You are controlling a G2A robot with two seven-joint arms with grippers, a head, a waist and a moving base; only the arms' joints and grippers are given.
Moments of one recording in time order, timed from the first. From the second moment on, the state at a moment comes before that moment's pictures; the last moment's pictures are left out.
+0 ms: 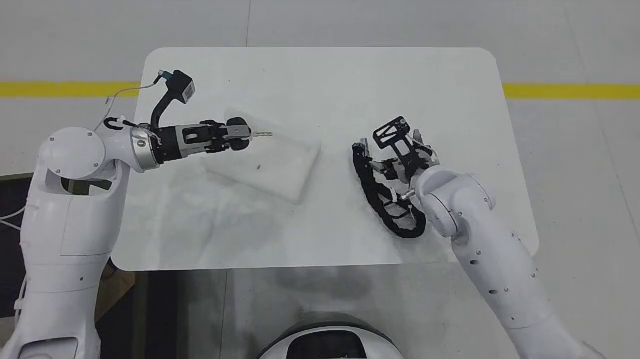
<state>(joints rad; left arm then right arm) 1.14 -0.99 -1.55 -1.62 -0.26 -0.04 -1.27 -1.22 -1.20 1.09 -1.76 -1.37 -0.03 0.86</state>
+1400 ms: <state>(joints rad) 1.14 -0.99 -1.55 -1.62 -0.26 -0.04 -1.27 -1.11 -1.30 1.10 -1.76 -0.93 0.09 1.29</state>
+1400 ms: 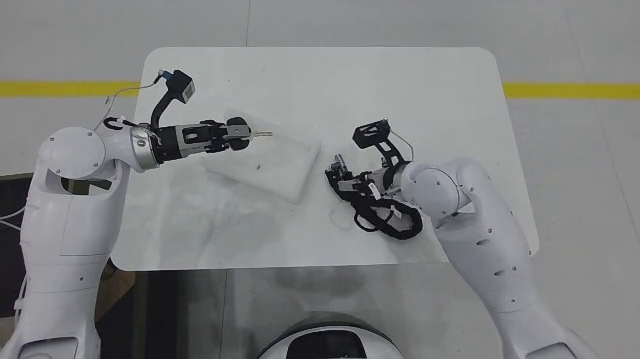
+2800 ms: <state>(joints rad) 1.14 -0.99 -1.55 -1.62 -0.26 -0.04 -1.27 -0.95 -1.45 1.06 -1.48 -1.02 0.05 1.43</state>
